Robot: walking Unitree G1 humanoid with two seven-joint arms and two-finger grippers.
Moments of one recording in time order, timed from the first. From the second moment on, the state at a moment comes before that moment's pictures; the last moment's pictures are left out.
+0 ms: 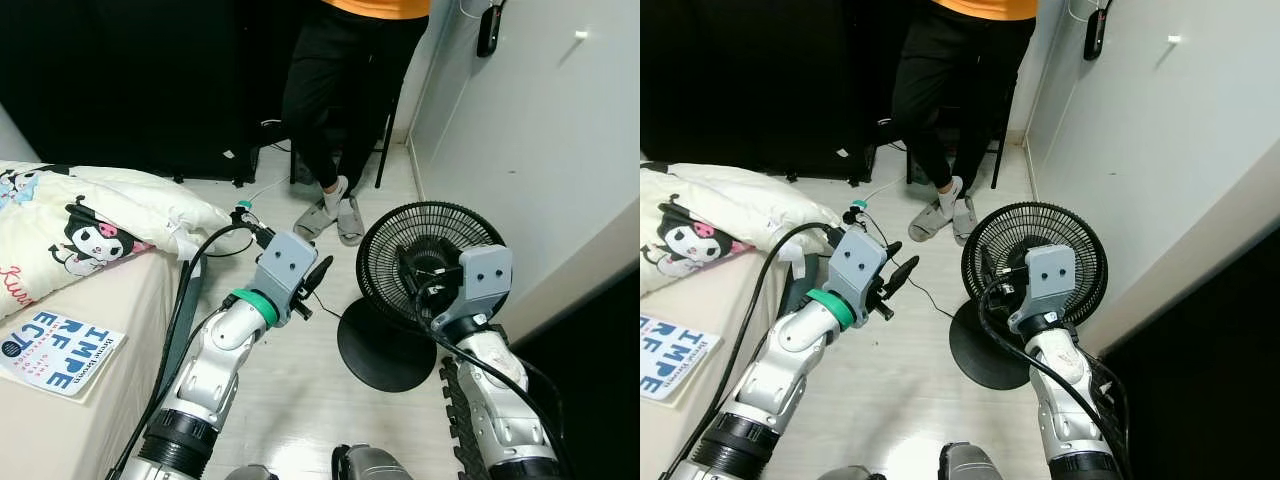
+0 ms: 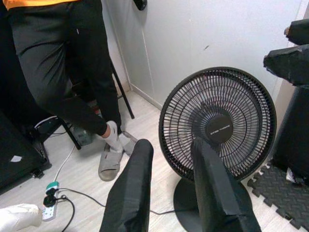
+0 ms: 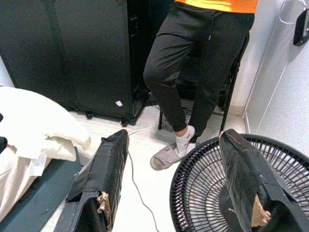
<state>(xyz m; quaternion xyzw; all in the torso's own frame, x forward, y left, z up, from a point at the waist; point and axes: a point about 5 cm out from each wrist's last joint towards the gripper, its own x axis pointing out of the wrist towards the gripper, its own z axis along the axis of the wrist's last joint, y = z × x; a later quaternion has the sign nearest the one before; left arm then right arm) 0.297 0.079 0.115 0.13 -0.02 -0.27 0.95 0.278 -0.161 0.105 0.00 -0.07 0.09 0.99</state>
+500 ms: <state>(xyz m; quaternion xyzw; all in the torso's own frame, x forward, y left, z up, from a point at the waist) 0.295 0.079 0.111 0.13 -0.01 -0.27 0.95 0.278 -0.157 0.101 -0.02 -0.05 0.10 0.99</state>
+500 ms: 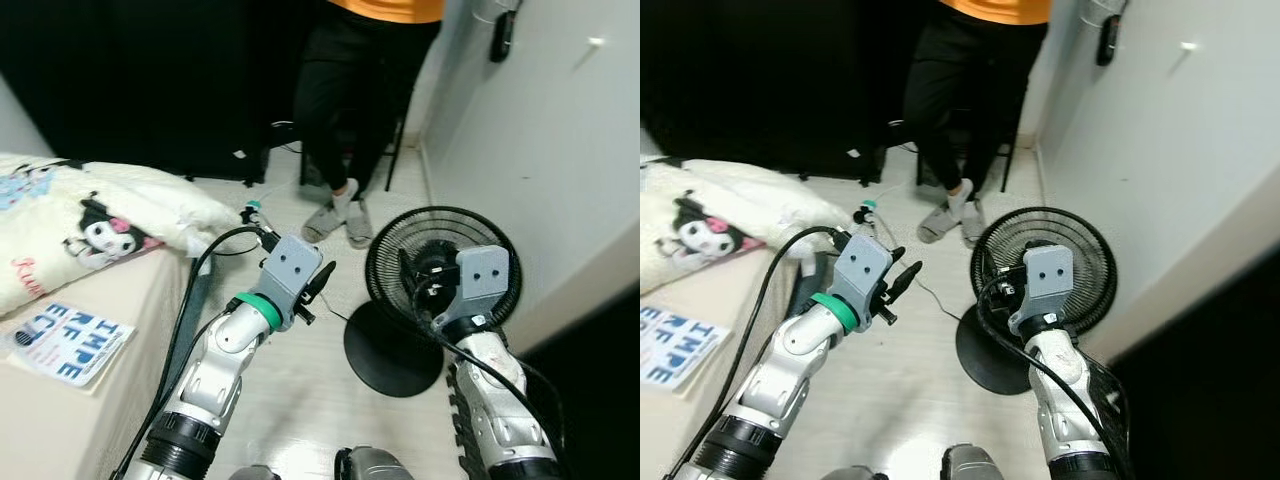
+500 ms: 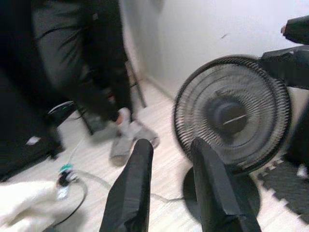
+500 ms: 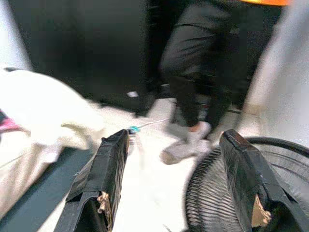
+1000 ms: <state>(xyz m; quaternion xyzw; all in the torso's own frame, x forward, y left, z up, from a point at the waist) 0.296 0.075 0.113 0.13 -0.01 -0.27 0.95 0.276 -0.157 0.096 -0.02 -0.04 0.11 0.99</state>
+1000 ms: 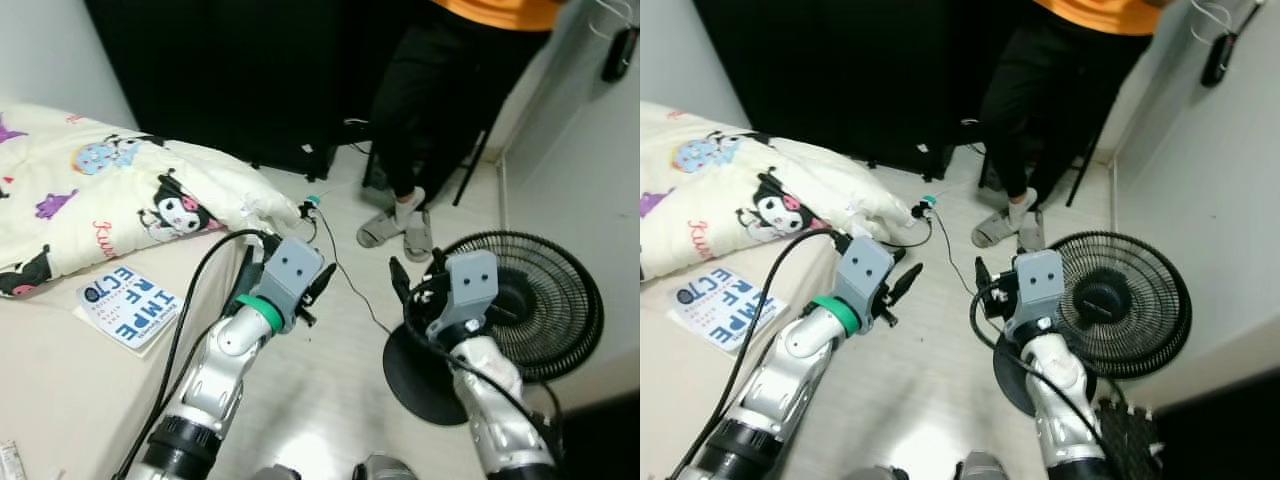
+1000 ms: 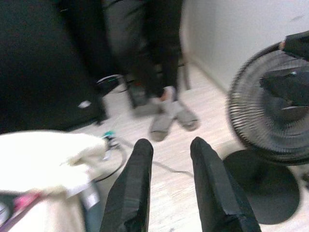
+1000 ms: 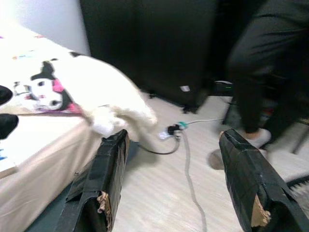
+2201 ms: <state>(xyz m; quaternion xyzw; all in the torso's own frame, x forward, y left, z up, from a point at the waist) 0.298 0.076 0.108 0.14 0.01 -0.27 0.95 0.273 -0.146 0.093 -0.01 -0.03 0.14 0.99</state>
